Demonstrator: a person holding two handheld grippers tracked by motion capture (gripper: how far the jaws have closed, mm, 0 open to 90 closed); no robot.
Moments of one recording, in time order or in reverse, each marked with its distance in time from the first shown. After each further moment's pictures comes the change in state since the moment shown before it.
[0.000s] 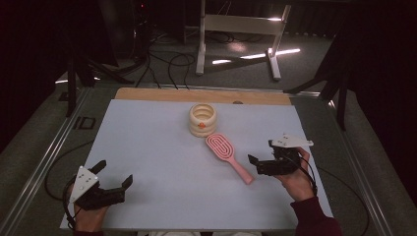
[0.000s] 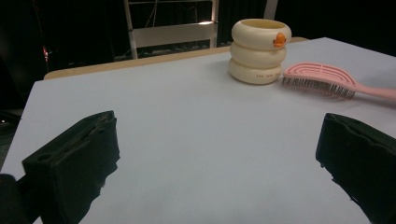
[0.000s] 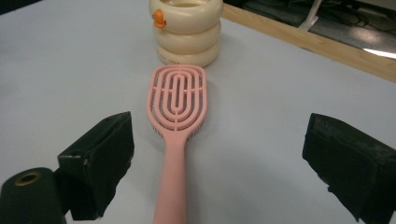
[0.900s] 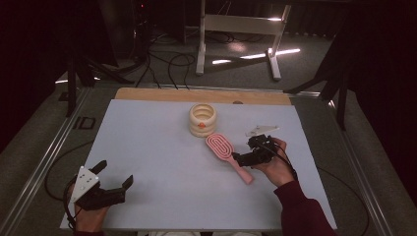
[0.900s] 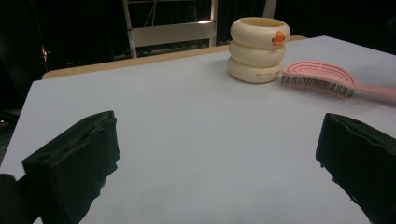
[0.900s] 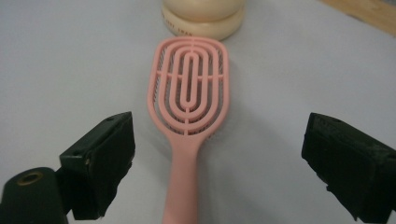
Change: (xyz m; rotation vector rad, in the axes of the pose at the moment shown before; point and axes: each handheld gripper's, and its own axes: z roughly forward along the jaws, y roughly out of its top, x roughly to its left) left arm -0.001 0.000 0.001 0.006 -0.003 0.004; right arm 0.011 0.020 0.064 0.208 0.031 -0.046
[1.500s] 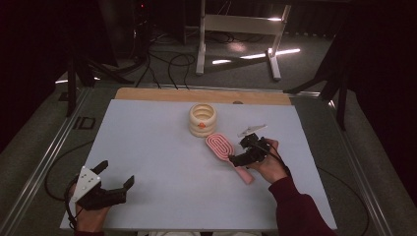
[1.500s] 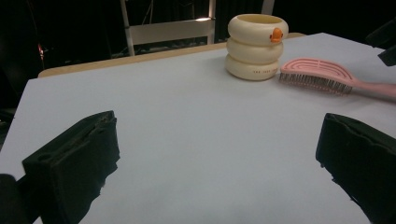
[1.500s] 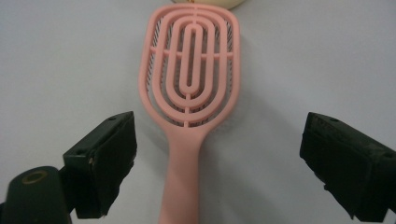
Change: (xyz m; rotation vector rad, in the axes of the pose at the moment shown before) left arm -0.001 -0.001 0.002 0.008 -0.007 0.004; right arm 0.001 0.002 0.028 0.113 0.007 -0.016
